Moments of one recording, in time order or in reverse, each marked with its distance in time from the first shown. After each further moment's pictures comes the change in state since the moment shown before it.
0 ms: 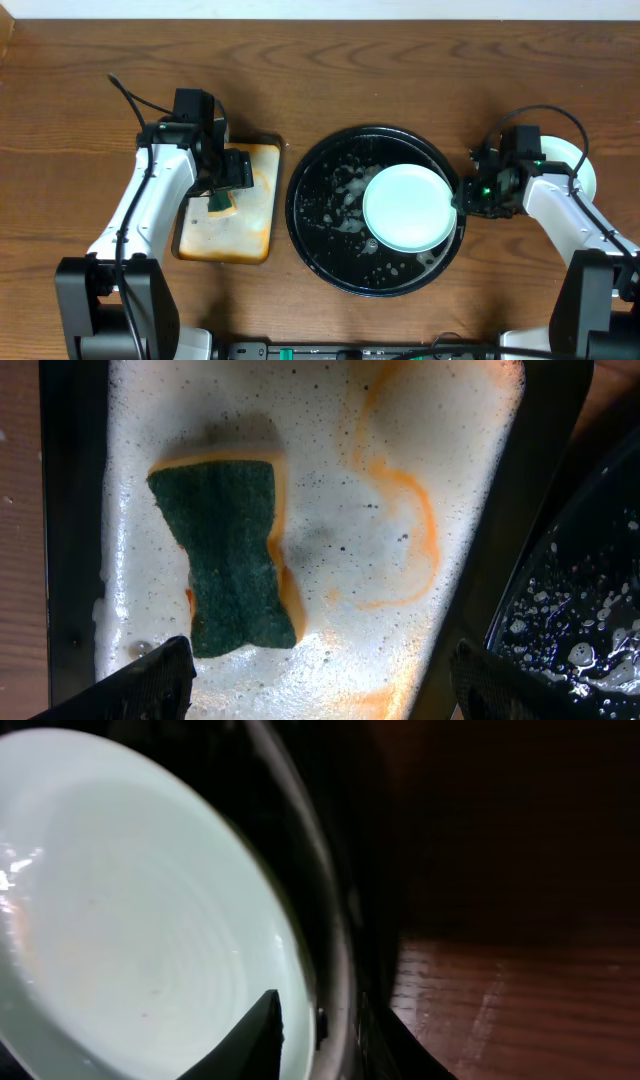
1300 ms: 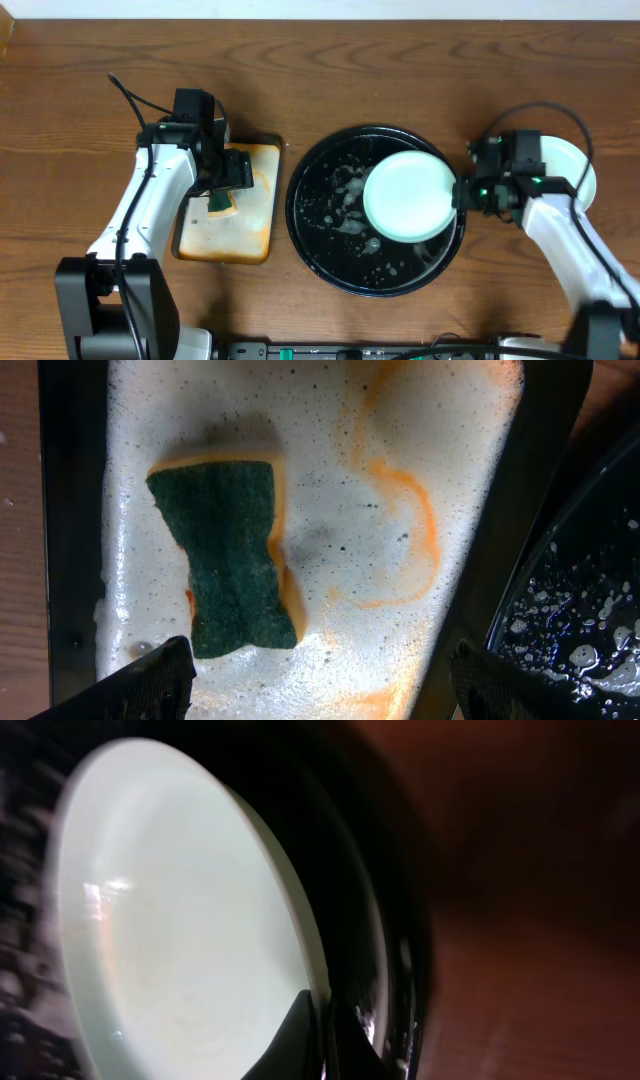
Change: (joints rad) left arm 0.000 0.000 0.000 0.000 0.000 0.006; right arm 0.064 -0.201 -0.056 0.136 0.020 0.008
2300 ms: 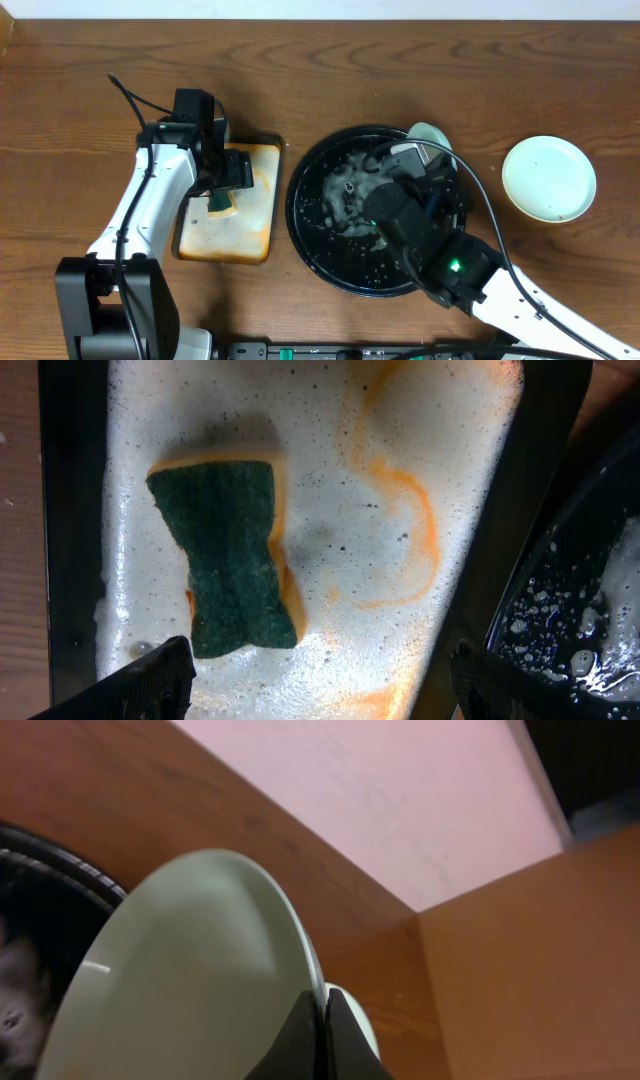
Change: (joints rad) left arm 0.000 0.000 0.000 0.000 0.000 0.000; right arm 0.841 -0.231 0.033 0.108 1.382 -0.232
